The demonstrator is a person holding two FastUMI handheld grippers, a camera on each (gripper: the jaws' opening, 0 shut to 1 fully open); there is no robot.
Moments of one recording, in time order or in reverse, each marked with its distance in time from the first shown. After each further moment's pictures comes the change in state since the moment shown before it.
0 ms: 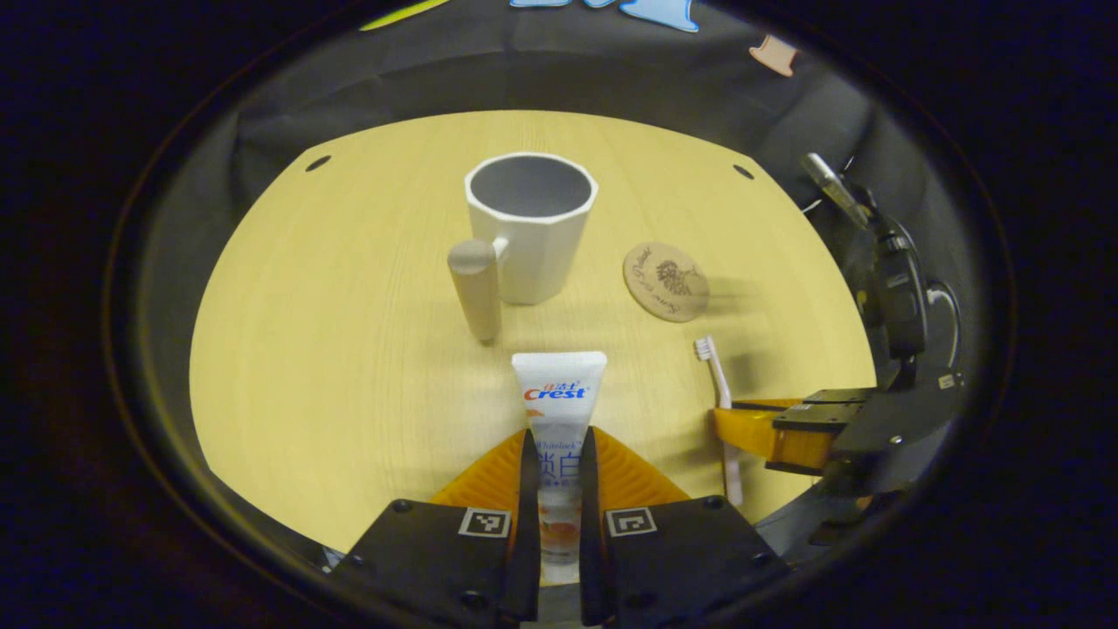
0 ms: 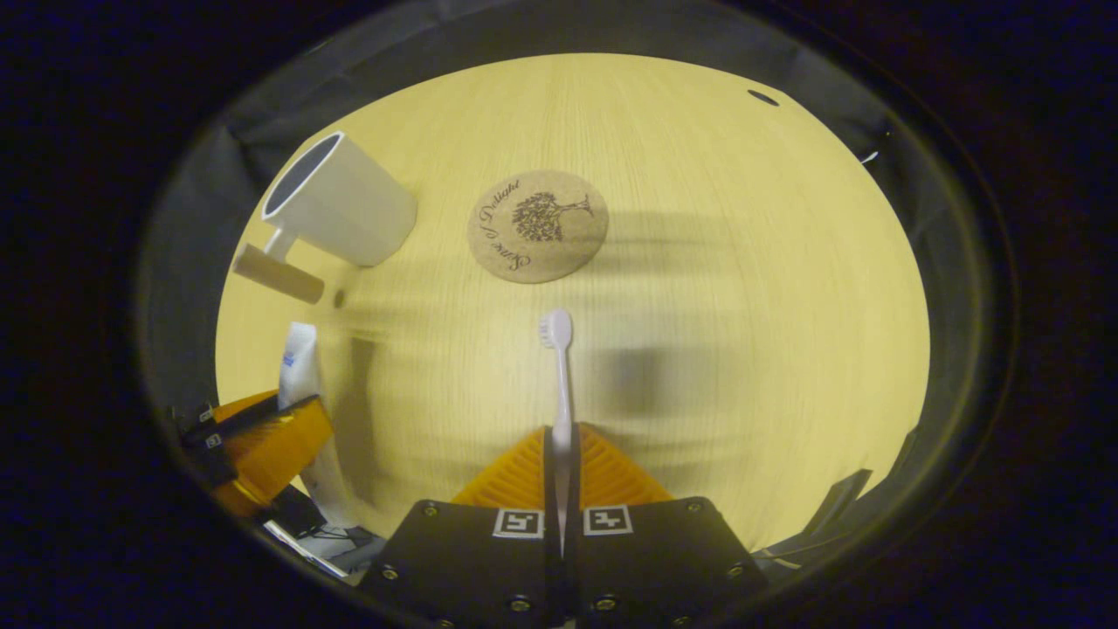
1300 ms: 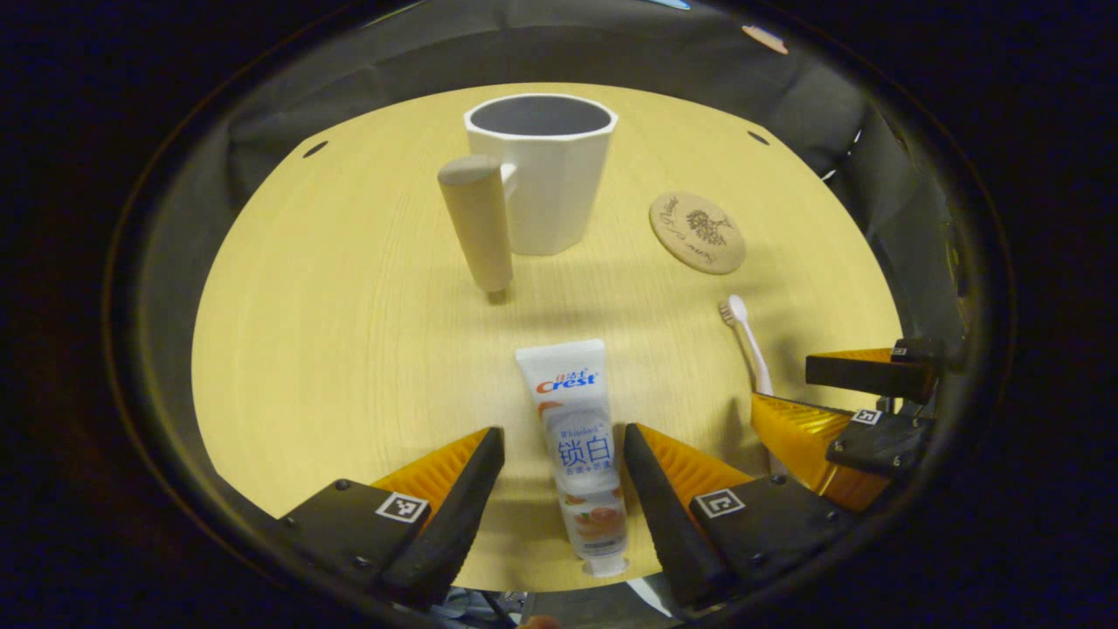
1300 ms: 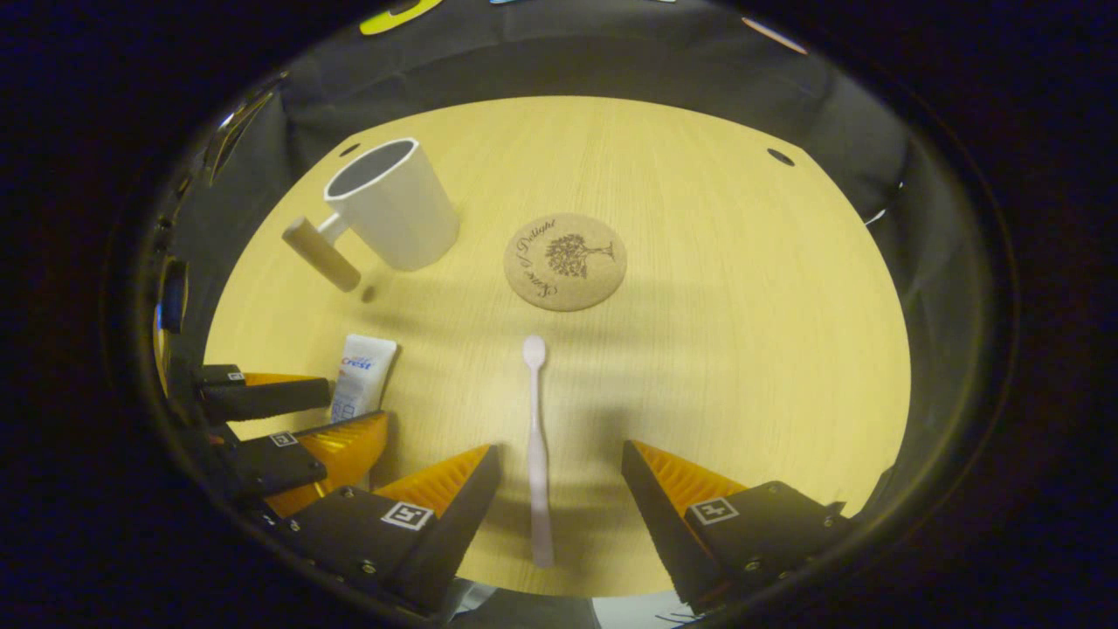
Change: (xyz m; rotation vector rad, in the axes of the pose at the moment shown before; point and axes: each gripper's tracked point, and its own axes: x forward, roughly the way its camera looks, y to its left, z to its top) left arm 0.040 0.022 -0.042 0.080 0.102 0.091; right arm -0.006 0.001 0.006 -0.158 -0.164 -0.038
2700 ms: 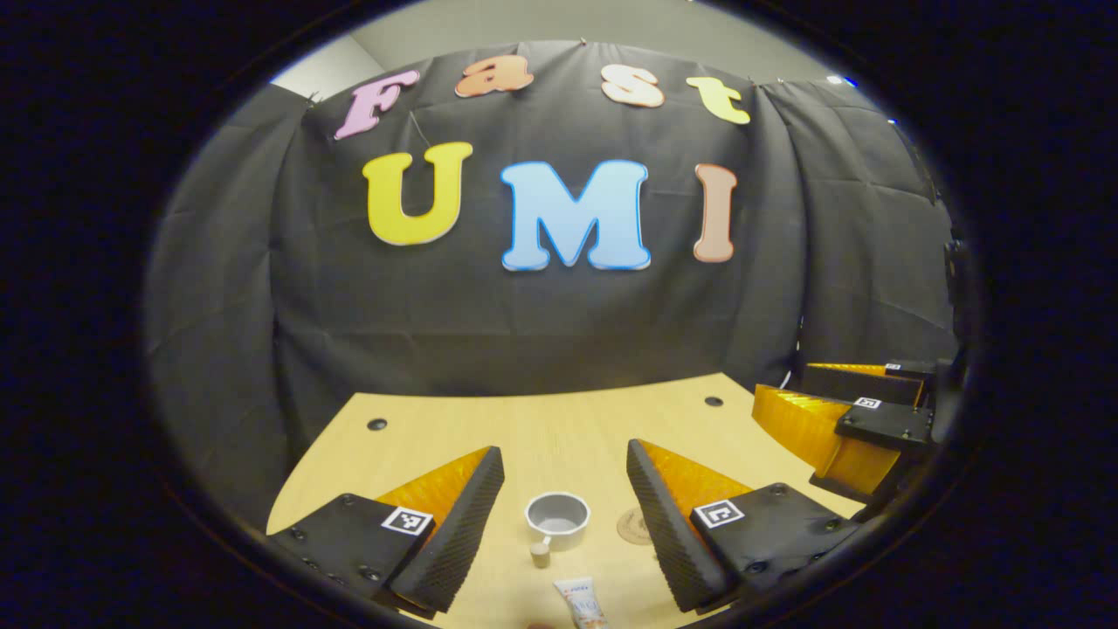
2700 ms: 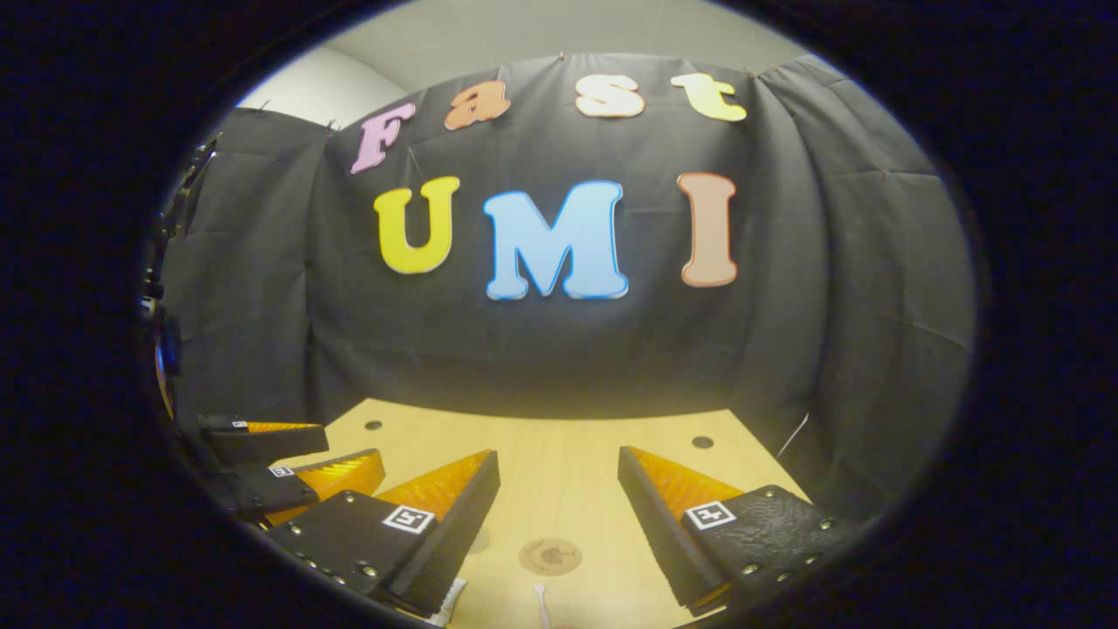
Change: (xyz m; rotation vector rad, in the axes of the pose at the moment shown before) left arm -0.201 0.026 0.170 0.069 -0.862 -0.024; right arm -0.241 0.002 0.178 0.052 -0.920 -0.084
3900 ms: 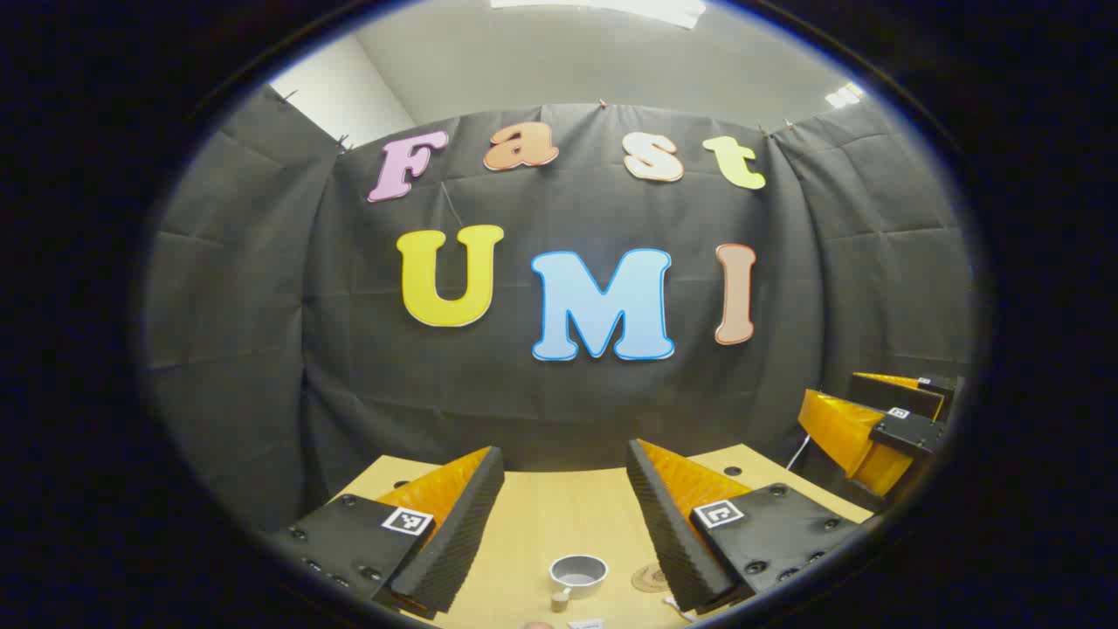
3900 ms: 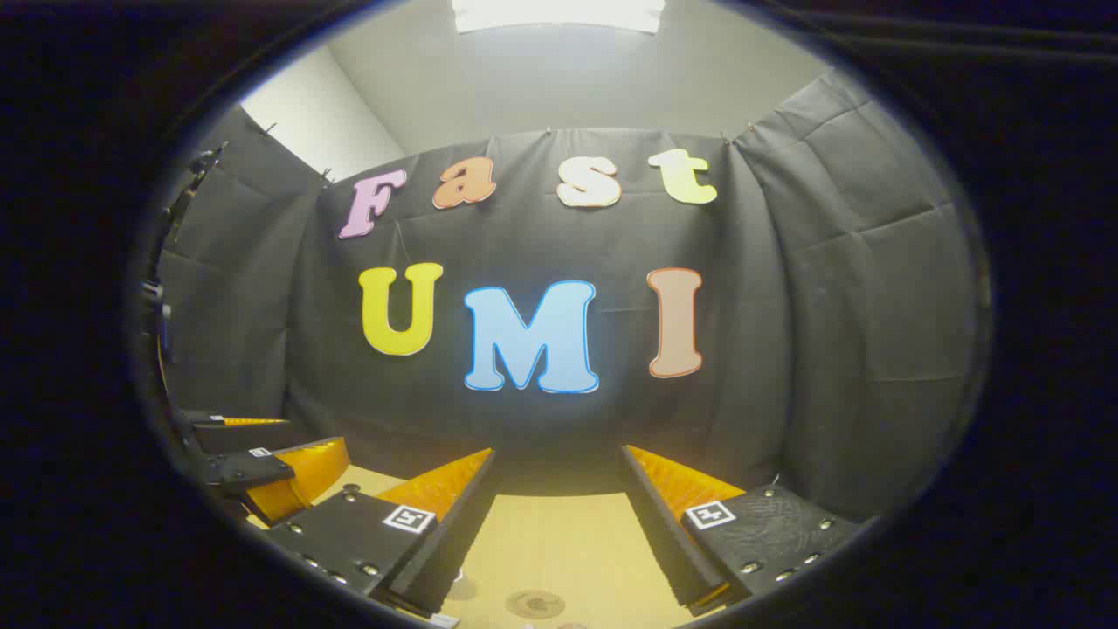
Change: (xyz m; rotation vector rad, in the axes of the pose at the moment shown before) left arm -0.044 0.018 0.125 0.001 -0.343 0.084; right arm -0.048 -0.013 0.114 -0.005 -0.386 -0.117
